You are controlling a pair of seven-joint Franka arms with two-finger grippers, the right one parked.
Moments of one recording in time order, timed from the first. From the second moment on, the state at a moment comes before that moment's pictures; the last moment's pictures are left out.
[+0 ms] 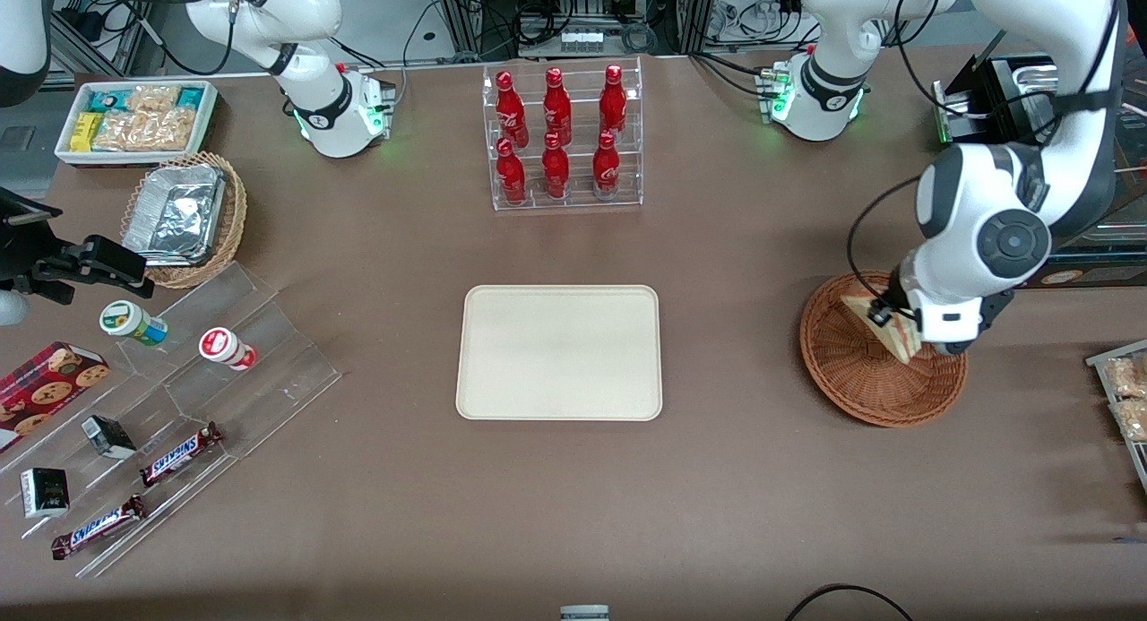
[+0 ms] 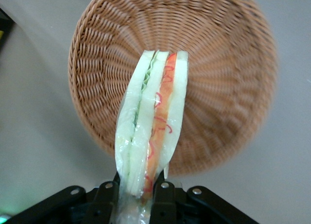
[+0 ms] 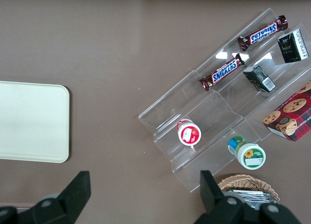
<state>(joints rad) -0.11 0.14 -0.05 -2.01 0.11 1.92 -0.93</state>
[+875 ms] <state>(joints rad) -0.58 0.45 -0.06 -1.58 0.09 1.92 -0.95</state>
